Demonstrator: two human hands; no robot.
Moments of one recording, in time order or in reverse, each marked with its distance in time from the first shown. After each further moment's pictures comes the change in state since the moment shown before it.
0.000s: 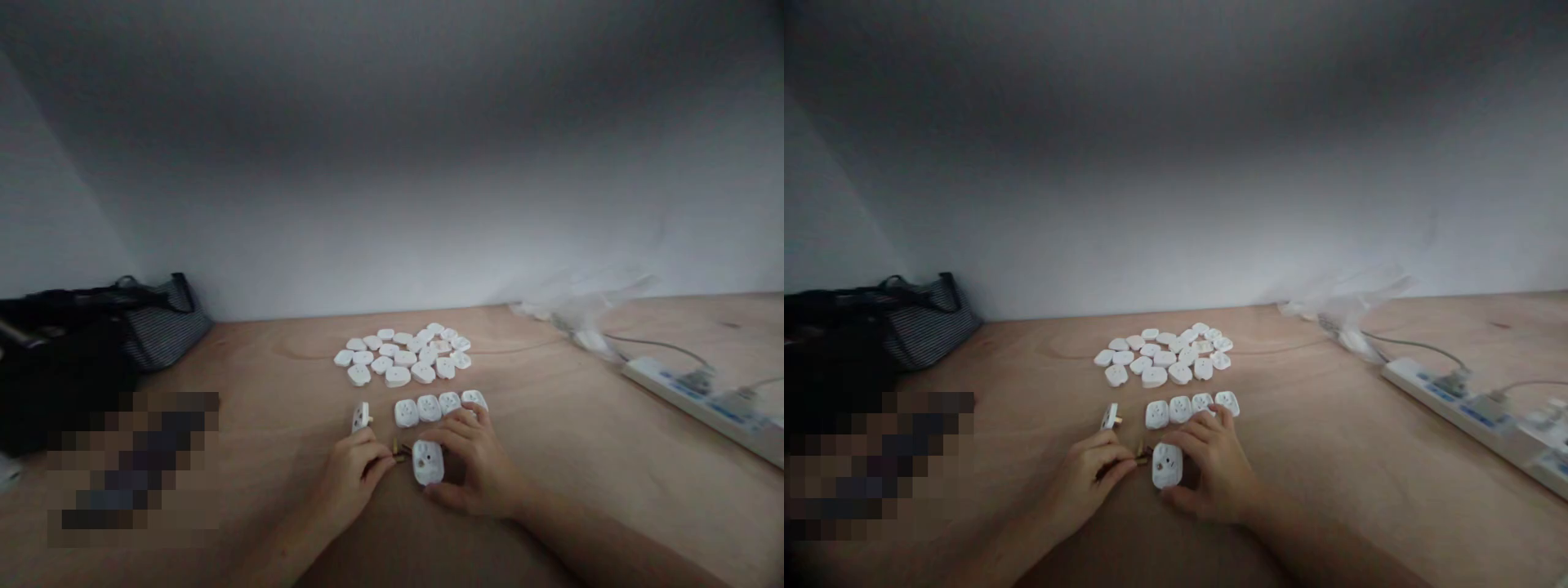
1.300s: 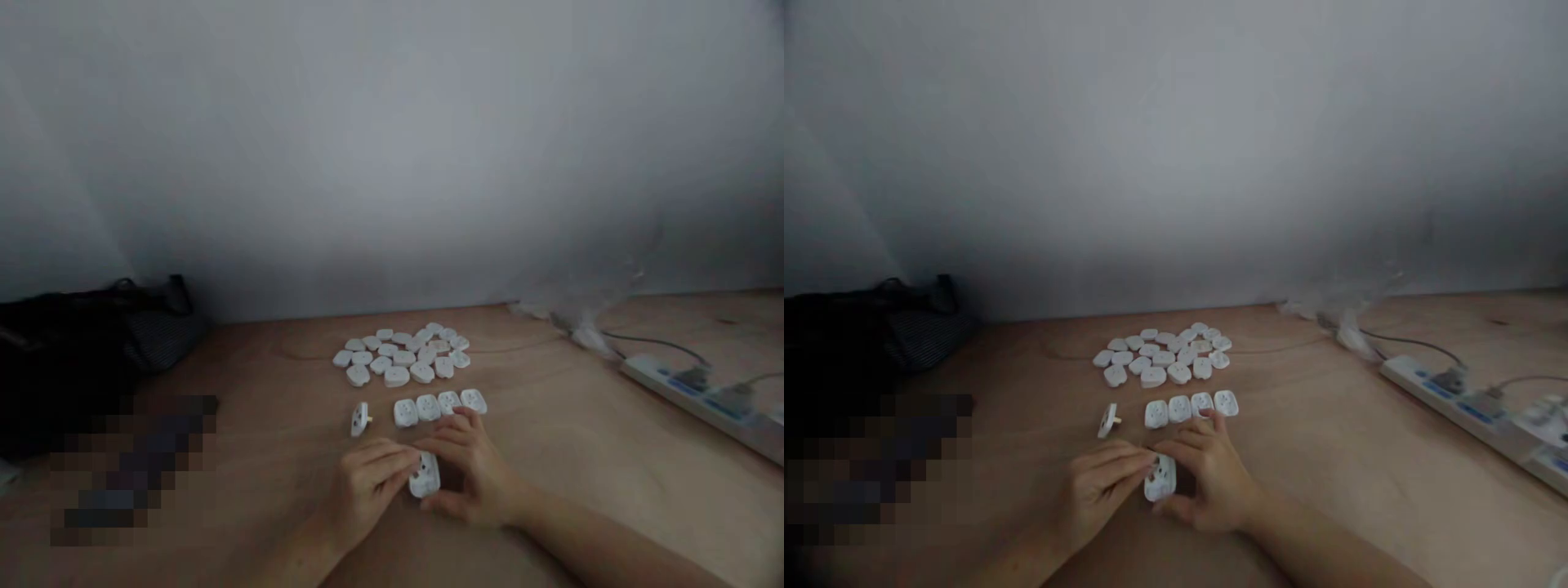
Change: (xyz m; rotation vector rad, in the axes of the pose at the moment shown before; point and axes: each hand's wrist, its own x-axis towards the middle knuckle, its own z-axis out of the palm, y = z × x) left_hand 0.001 0.014 0.015 -0.236 0.276 0.403; right_hand 0.000 -0.004 0.002 0.059 0.018 -0.088
